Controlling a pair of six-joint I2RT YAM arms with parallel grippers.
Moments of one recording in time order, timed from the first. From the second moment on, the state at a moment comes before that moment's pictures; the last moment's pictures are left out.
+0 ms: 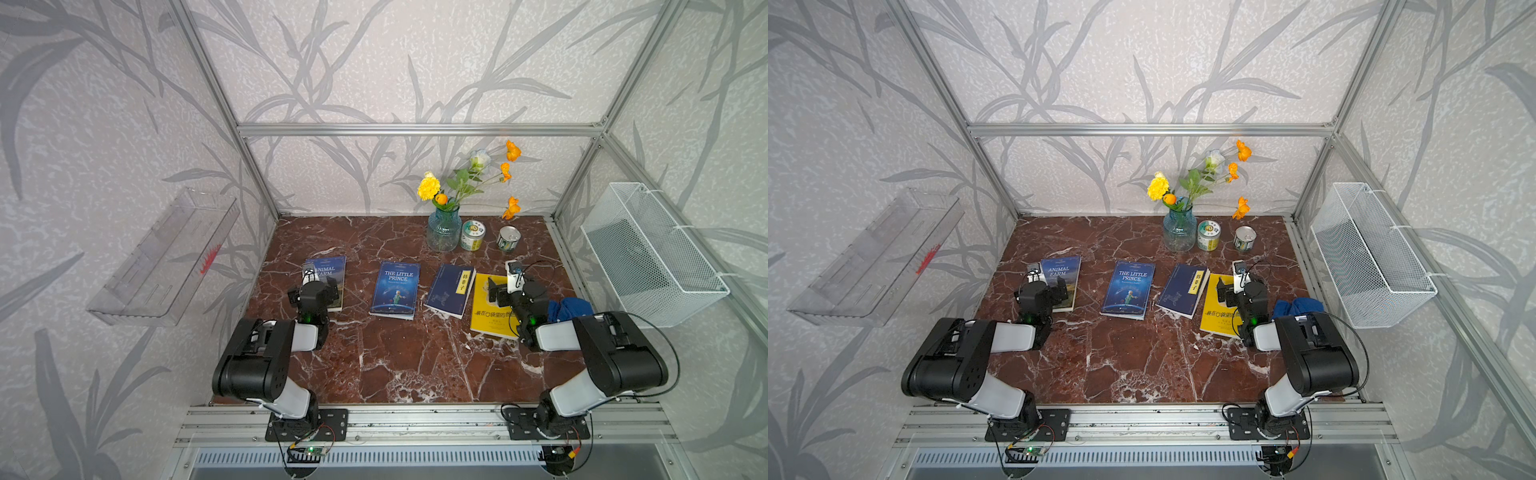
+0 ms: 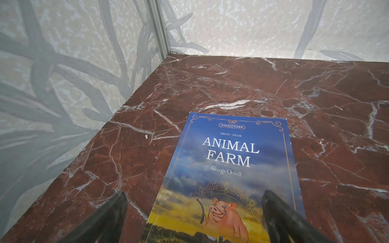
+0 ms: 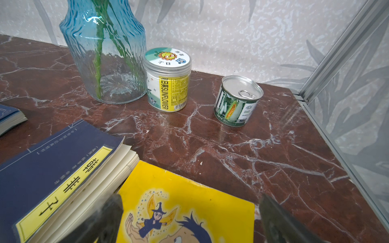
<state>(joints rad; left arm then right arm) -0.04 1.54 0.37 0.79 -0.41 -0.05 0.12 1.58 0.35 0.91 0.05 -0.10</state>
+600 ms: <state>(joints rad) -0.04 1.54 0.37 0.79 -0.41 -0.05 0.34 1.55 0.20 1.12 0.39 -0.21</state>
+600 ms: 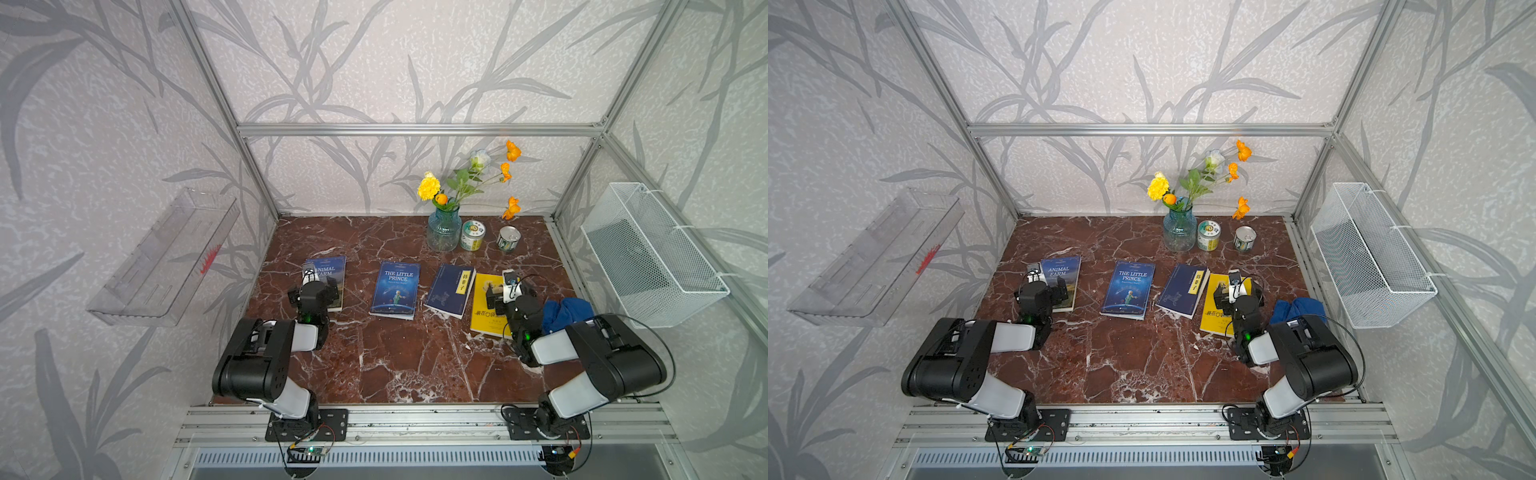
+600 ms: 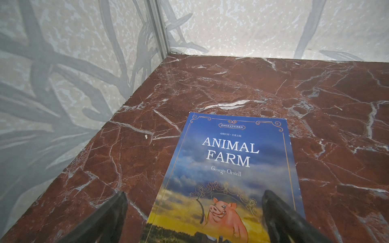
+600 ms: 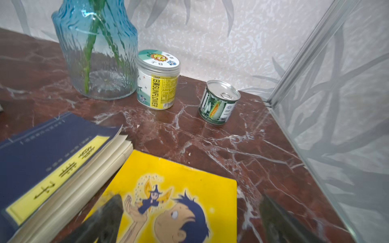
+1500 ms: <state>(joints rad) -0.05 1.22 0.59 0.25 -0.14 -0.10 0.05 1.07 0.57 -0.28 0.39 0.37</state>
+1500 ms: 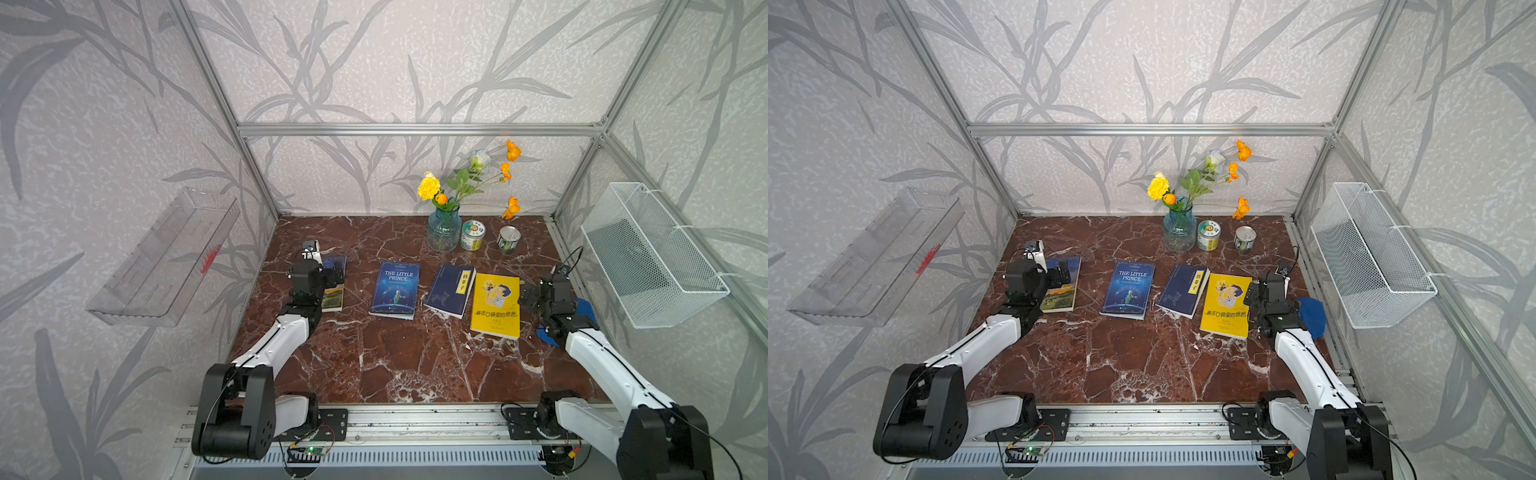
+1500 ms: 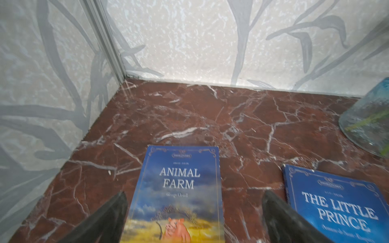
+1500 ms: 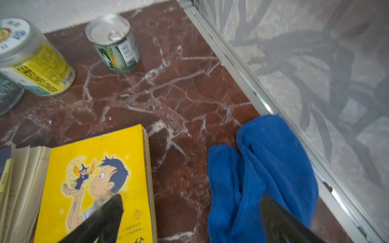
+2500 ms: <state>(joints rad) -0.04 1.17 0.58 -0.02 -0.32 -0.47 -0.19 1.59 0.85 -0.62 0.18 0.51</state>
